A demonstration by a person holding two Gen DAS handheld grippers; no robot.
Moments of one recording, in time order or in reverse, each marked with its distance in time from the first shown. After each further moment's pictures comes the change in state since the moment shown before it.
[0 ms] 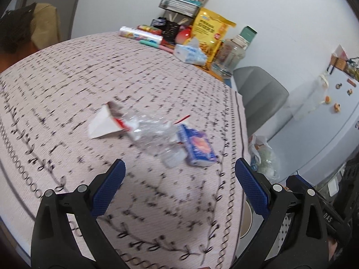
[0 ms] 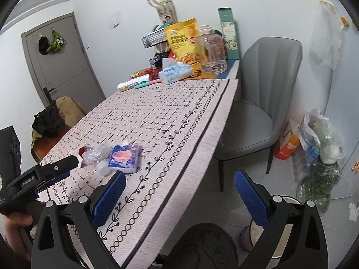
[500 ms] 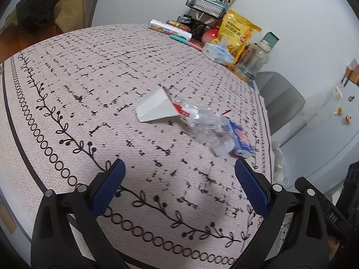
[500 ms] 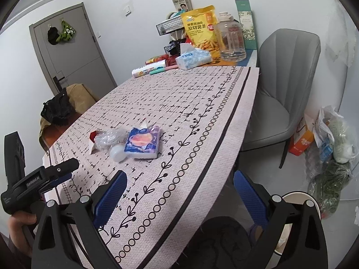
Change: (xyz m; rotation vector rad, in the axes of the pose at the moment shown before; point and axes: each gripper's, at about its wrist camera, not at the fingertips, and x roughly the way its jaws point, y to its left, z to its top) left arm -0.007 0.056 -0.015 -0.084 0.008 0.074; right arm 0.026 0.028 -0.017 -0.032 0.062 0.075
